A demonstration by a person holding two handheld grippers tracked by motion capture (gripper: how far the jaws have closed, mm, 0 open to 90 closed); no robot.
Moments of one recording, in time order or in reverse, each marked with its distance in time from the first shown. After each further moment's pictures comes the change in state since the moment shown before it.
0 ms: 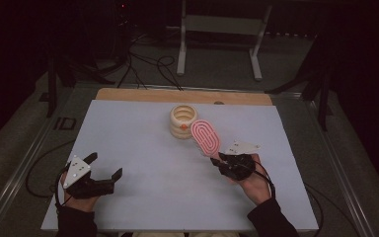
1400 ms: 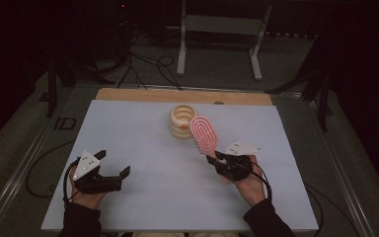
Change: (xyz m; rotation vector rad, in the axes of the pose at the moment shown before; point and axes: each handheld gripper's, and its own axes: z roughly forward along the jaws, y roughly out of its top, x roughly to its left) left arm -0.012 0.016 0.017 0.060 -0.049 -0.008; right arm 0.008 0.002 0.001 -0.107 0.015 0.061
